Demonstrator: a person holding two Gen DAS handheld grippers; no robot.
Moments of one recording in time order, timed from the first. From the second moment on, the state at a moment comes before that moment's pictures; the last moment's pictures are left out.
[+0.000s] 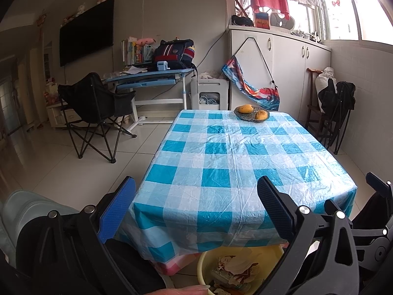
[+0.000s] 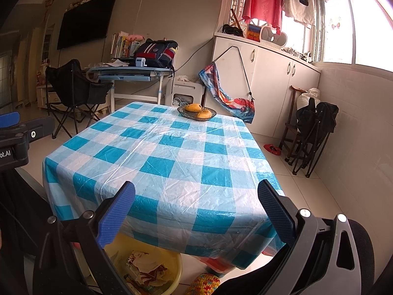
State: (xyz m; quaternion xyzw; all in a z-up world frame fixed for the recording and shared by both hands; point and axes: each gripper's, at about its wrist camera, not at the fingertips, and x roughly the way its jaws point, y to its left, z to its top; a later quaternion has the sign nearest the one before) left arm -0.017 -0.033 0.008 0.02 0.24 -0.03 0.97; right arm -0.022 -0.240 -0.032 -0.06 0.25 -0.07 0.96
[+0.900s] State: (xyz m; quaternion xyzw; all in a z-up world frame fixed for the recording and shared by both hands) left arm 0.044 -0.018 -0.013 0.03 0.35 -0.02 0.93; right arm 0.200 -0.346 -0.070 -0.06 0.46 -0.03 0.88
